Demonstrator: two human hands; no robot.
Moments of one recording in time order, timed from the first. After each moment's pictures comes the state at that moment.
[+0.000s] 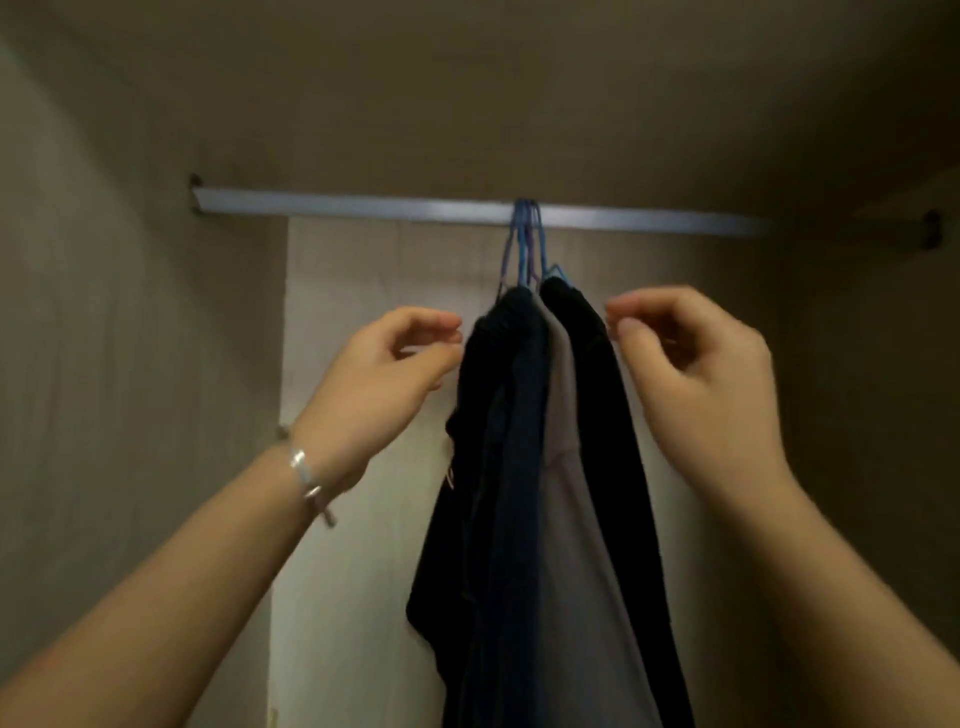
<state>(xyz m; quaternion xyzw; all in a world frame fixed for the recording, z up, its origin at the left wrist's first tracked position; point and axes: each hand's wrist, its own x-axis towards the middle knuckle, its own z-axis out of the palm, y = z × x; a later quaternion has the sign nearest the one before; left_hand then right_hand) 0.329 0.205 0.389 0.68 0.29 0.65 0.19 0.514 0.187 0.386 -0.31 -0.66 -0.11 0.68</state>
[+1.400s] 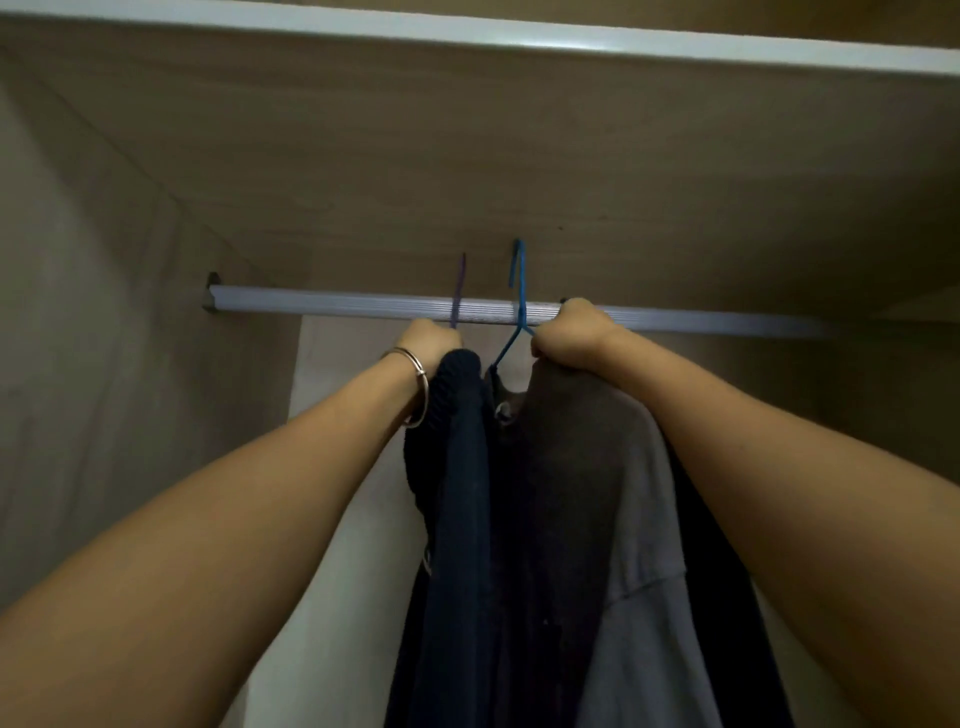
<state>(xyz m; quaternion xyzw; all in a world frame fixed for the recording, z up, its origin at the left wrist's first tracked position) 0.305 0.347 0.524 0.66 0.46 0.57 0.15 0.440 0.304 0.532 -0.58 -0.69 -0.06 0.43</state>
